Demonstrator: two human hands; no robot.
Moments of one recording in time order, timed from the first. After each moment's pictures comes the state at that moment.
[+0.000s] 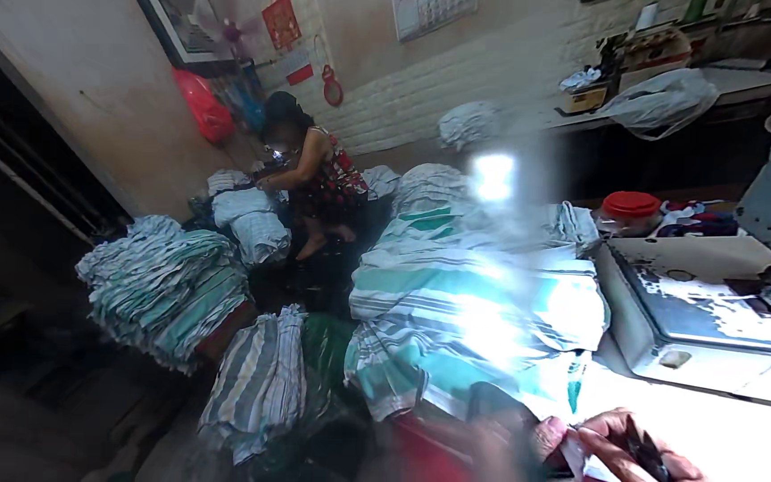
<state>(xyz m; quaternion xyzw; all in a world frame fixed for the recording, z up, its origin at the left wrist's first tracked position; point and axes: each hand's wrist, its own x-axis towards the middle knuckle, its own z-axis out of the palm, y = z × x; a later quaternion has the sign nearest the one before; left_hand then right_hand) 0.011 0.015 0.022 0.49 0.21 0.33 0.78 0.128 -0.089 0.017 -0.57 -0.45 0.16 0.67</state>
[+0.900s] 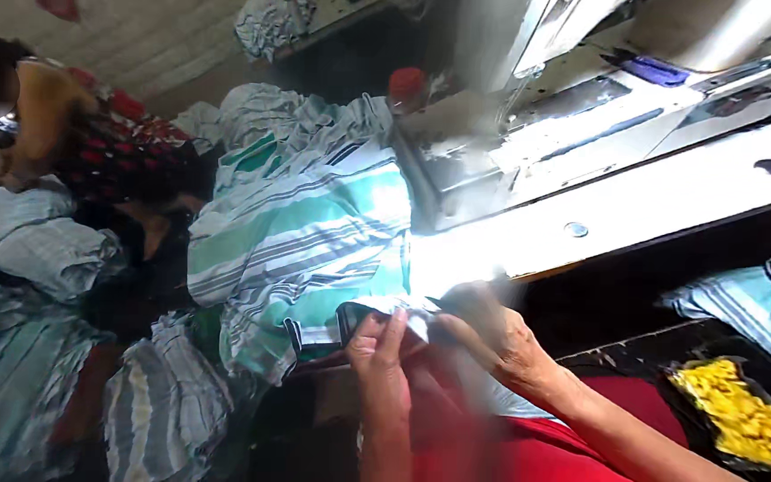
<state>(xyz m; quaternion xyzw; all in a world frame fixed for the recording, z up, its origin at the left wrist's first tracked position) 0.010 0.009 0.029 0.47 0.24 0.34 0.78 0.108 -0.115 -0.002 -0.72 -0.43 -0.03 0.54</state>
